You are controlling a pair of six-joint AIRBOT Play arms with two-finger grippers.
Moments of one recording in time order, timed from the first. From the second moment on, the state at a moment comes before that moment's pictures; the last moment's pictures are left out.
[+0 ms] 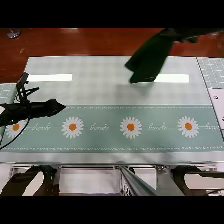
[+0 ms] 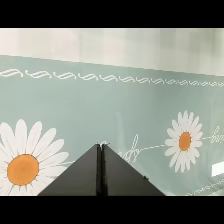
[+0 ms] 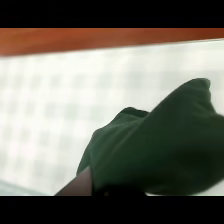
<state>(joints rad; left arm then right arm) 0.11 -0.81 0.63 0.81 -1.03 -1.31 -0.03 -1.50 1.93 -1.03 1.27 1.67</state>
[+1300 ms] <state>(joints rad) 0.13 -0.86 0.71 0.81 -0.98 -1.31 -0.88 -0.89 0.90 -1.61 1.48 1.80</state>
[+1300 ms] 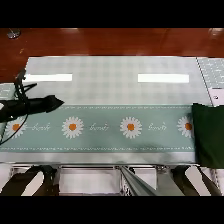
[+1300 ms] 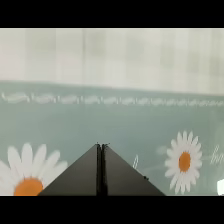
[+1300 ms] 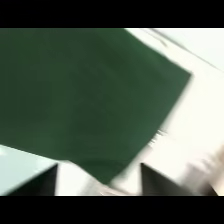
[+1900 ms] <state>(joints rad) -0.07 -1.21 1.24 1.15 -1.10 -1.48 -0.01 -1.24 1.17 -1.30 1.16 1.70</state>
